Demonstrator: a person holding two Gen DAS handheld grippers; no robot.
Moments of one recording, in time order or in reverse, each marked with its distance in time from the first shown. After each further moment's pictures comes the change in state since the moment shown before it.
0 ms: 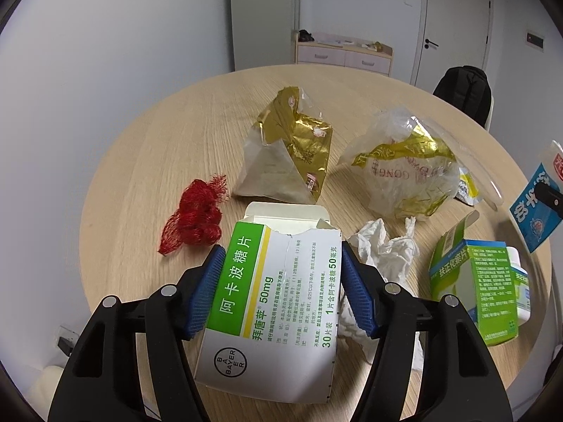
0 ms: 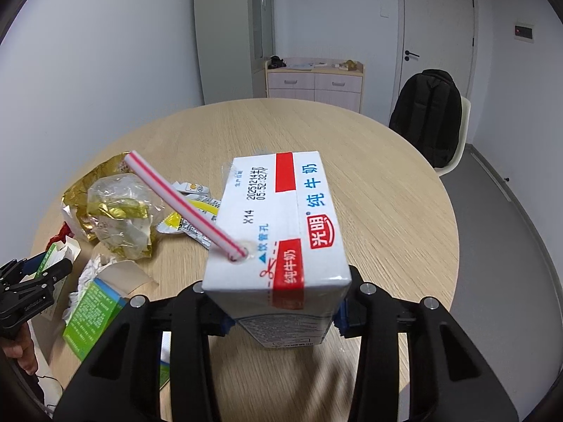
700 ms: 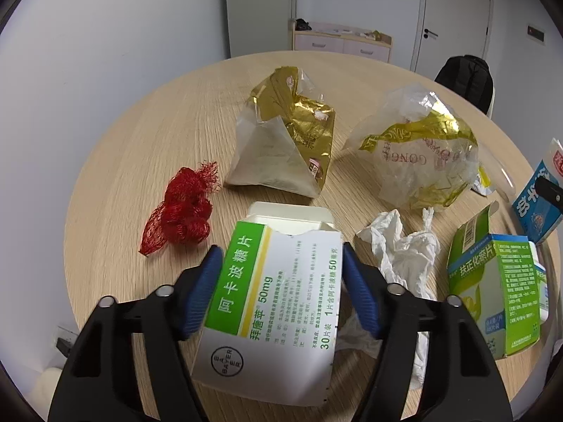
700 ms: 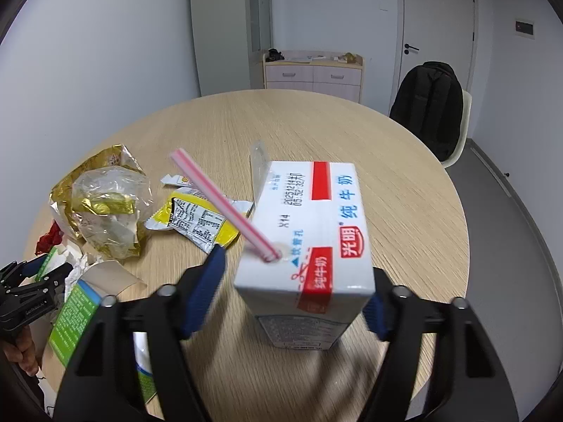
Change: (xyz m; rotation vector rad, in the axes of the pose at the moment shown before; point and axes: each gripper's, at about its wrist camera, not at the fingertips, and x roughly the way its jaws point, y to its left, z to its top) left arm 0.032 0.000 0.000 0.023 0.044 -0.001; right arm 0.027 0.002 0.001 0.005 0.030 -0.009
